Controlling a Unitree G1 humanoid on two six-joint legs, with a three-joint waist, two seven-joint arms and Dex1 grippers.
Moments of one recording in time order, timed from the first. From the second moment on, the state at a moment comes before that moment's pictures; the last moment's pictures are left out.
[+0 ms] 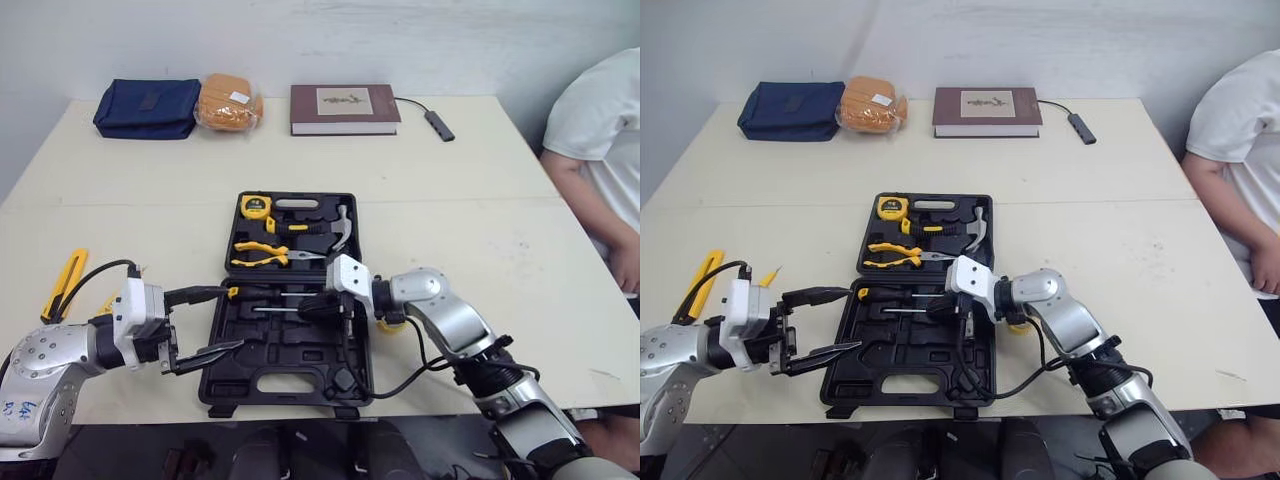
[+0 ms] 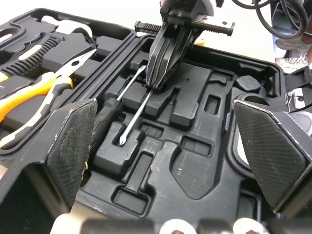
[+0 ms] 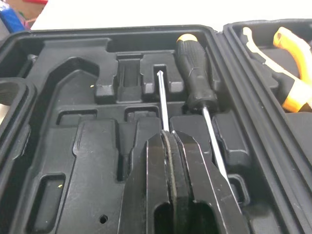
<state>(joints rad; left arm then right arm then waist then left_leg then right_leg) 0.11 0.77 0.31 -0.32 -0.58 0.22 -1.11 -0.58 -0.36 0.43 0.06 0.13 0.36 1.06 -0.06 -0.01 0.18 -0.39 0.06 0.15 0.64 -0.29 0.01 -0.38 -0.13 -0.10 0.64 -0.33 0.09</state>
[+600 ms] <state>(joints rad) 0.12 0.76 0.32 -0.34 -0.58 0.23 -1.06 -0.51 -0.38 0.25 0.01 0.31 0.18 1.15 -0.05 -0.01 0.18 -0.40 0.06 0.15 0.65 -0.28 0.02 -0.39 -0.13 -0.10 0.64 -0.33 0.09</state>
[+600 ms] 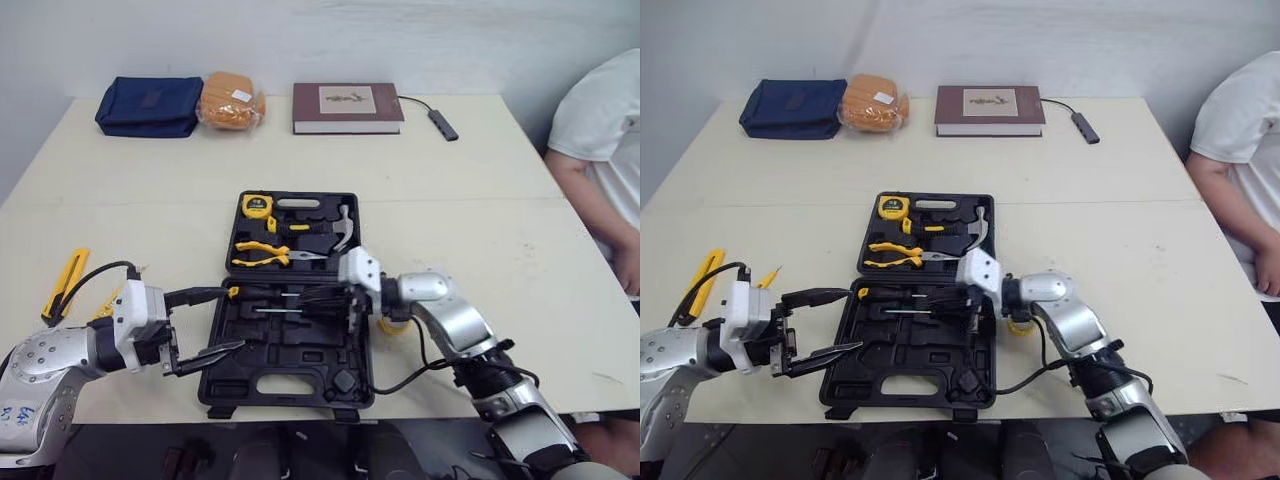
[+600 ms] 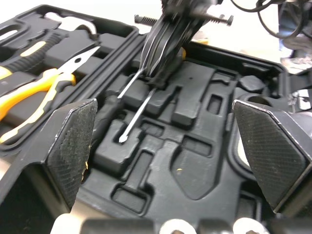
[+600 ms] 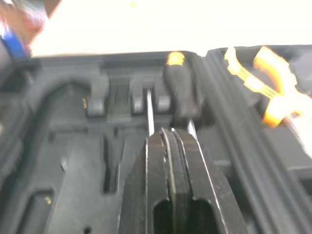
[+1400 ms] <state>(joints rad) 0.30 0.67 1.00 0.27 -0.51 -0.04 -0.66 0.07 -0.78 -0.69 0.28 0.37 -0.31 1.05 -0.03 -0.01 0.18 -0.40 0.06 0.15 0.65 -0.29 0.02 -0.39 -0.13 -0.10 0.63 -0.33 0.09</state>
